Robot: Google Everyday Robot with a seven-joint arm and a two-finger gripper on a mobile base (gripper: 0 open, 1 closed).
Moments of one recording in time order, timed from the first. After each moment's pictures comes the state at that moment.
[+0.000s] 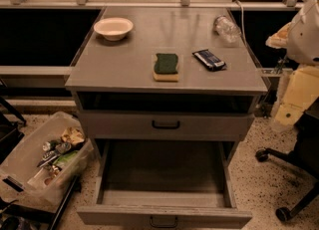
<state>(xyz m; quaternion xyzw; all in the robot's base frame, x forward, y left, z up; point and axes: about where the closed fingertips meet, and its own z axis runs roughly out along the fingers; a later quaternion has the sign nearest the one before) 0.438 -0.216 0.978 -0.60 0.78 -0.04 0.16</state>
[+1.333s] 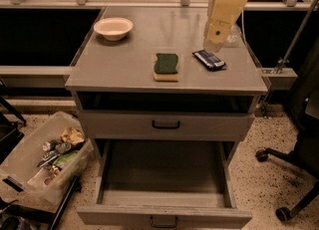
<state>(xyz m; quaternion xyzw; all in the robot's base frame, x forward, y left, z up) 0.534 -0.104 1.075 -0.66 0.71 -0.08 0.24</state>
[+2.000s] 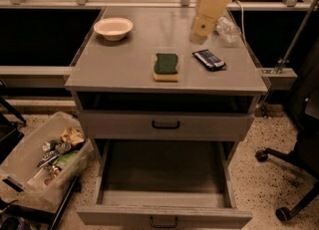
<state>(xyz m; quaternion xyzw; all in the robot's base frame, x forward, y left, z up) 0.573 -0.091 1.065 -0.65 0.71 -0.04 0.26</state>
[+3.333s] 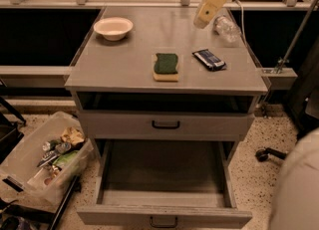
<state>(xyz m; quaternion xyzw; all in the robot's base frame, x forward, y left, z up) 0.651 -0.114 1.059 -0.63 0.70 0.02 0.33</state>
